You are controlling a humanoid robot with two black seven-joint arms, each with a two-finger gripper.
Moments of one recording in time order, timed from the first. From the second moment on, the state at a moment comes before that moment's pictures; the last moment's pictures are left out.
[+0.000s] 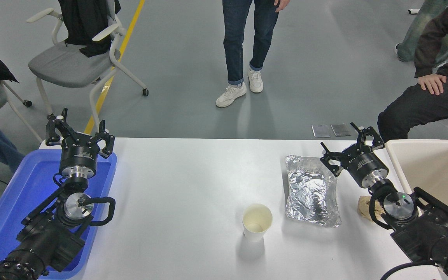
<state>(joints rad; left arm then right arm) -0.55 0.16 -1.09 -0.55 0.03 -0.40 -0.56 0.61 -0.22 0.78 0.42 0.28 0.54 0.05</state>
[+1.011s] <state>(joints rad) -0.54 0.16 -1.09 -0.55 0.03 -0.40 -0.56 0.80 -0.44 0.53 0.63 0.02 0.51 0.04</state>
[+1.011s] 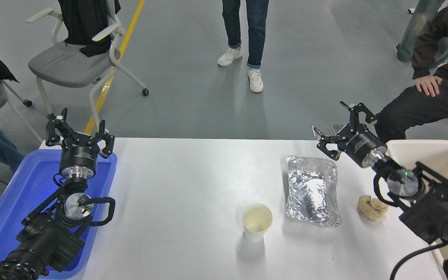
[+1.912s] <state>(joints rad) -0.54 0.16 -1.09 -0.55 0.03 -0.40 -0.56 2.04 -0.45 -1.05 1.37 -0.29 0.48 0.05</state>
